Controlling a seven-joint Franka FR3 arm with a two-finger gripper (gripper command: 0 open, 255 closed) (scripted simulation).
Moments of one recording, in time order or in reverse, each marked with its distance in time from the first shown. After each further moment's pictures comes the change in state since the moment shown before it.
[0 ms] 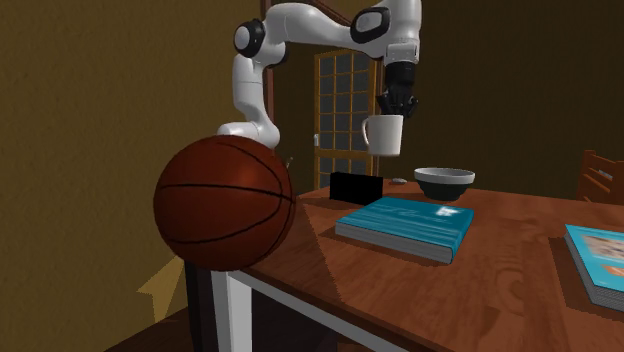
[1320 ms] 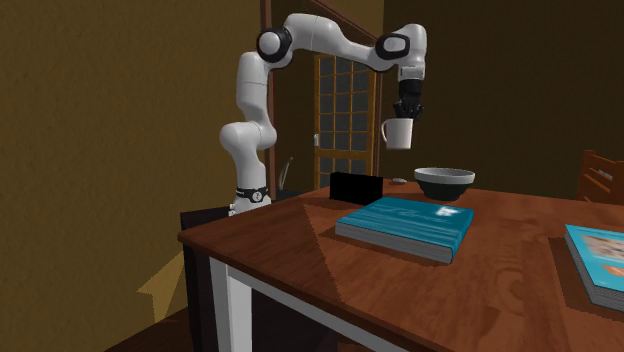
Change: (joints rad) arm 0.249 0.112 0.241 0.134 -0.041 -0.075 0.493
